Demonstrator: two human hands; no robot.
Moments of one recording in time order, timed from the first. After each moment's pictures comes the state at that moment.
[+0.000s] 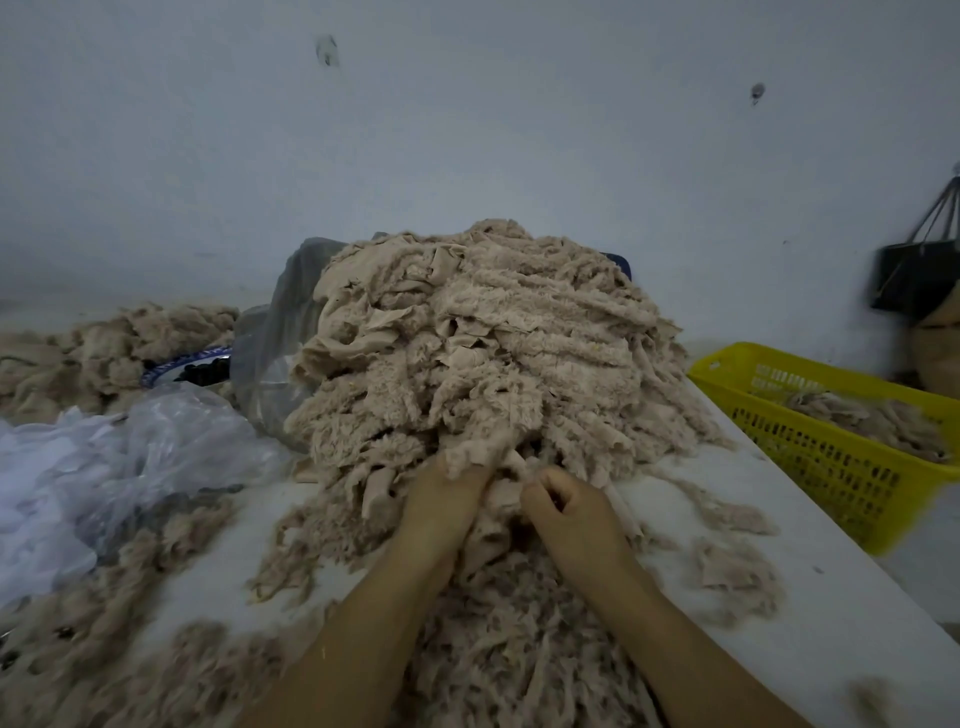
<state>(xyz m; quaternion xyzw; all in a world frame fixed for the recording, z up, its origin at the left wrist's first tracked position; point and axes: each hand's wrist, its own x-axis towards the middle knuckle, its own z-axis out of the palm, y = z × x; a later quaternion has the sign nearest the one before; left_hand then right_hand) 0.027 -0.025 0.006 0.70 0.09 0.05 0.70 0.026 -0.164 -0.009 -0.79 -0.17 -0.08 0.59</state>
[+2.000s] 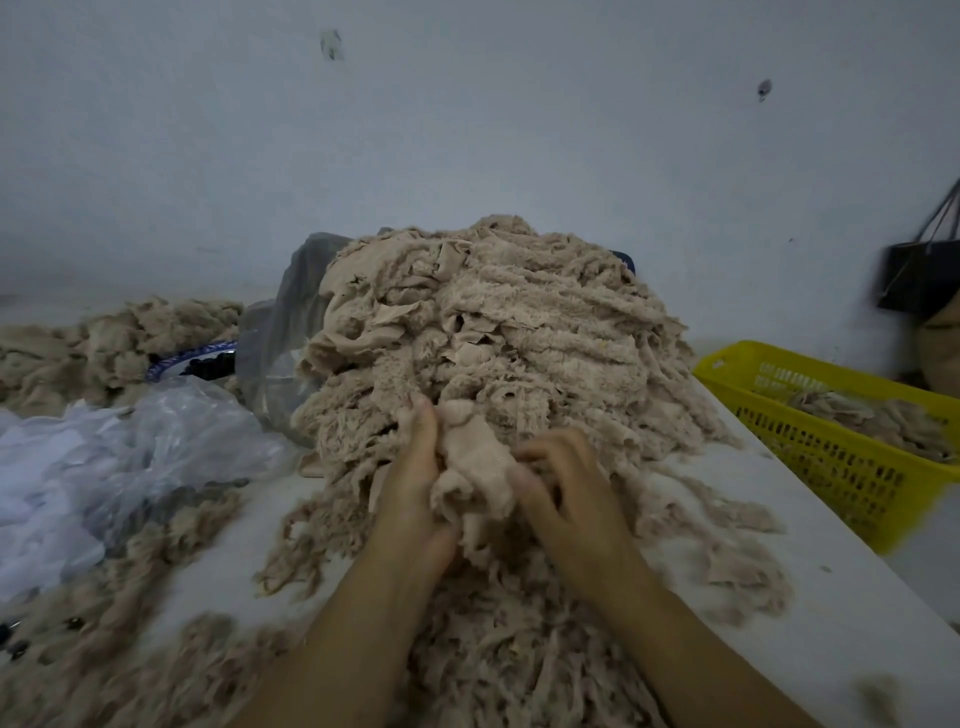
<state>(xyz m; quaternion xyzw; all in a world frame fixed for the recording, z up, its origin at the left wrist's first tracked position) 0.022 -0.010 0.021 0.38 0.04 0.04 0.92 0.017 -0.161 0.003 -0.82 -0.28 -0.21 0.46</state>
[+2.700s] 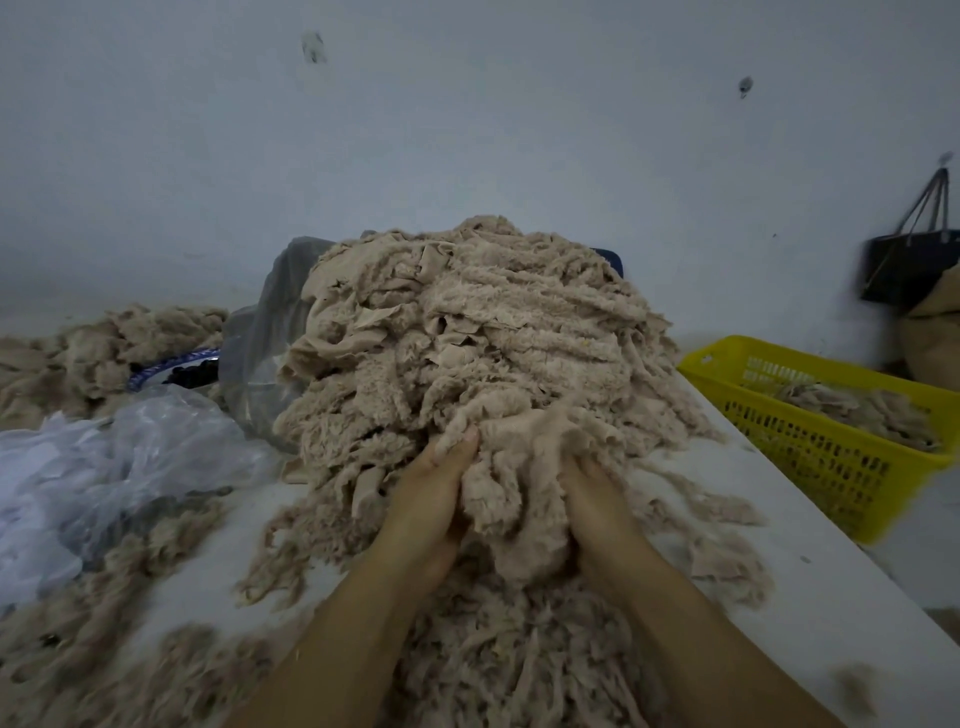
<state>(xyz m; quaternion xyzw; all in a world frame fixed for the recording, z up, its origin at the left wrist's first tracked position) 0.019 -0.027 0.016 0.52 0.01 -0.02 0.85 0.032 -0.172 0.002 -0.65 -0.03 0.05 0.76</state>
